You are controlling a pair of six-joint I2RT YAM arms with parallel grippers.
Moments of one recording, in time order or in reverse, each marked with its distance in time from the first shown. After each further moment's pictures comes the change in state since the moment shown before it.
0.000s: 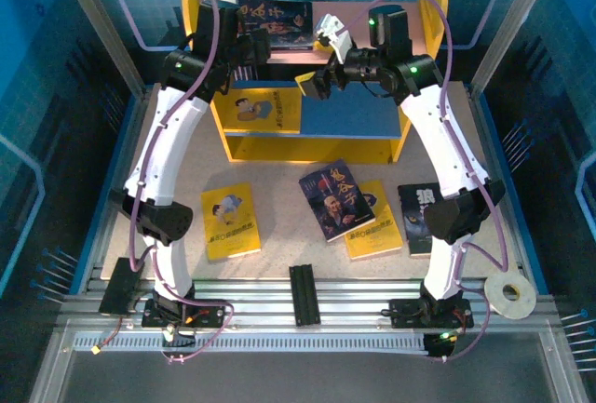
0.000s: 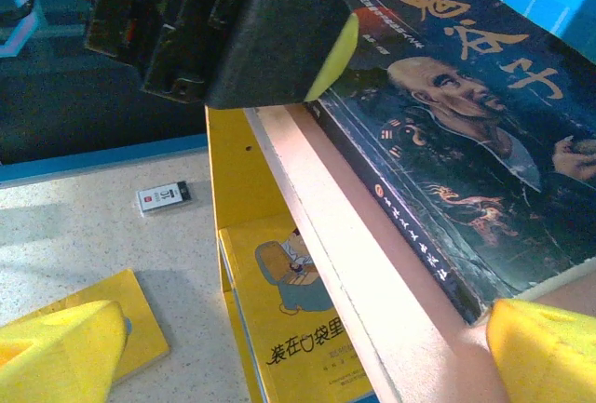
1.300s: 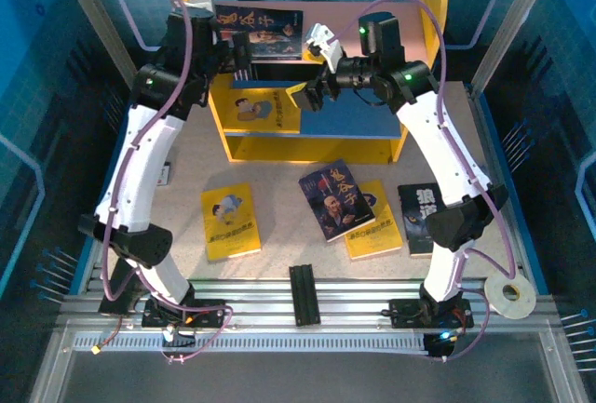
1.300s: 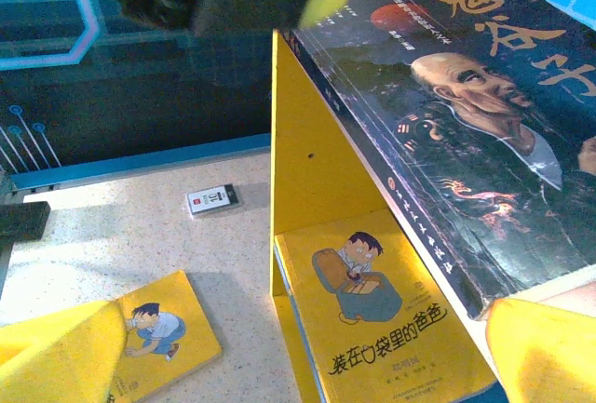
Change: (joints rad) left arm 0.030 -0.224 -0.204 0.047 -0.024 0.027; right arm 0.060 -0.052 -0.064 0.002 -0.011 0.040
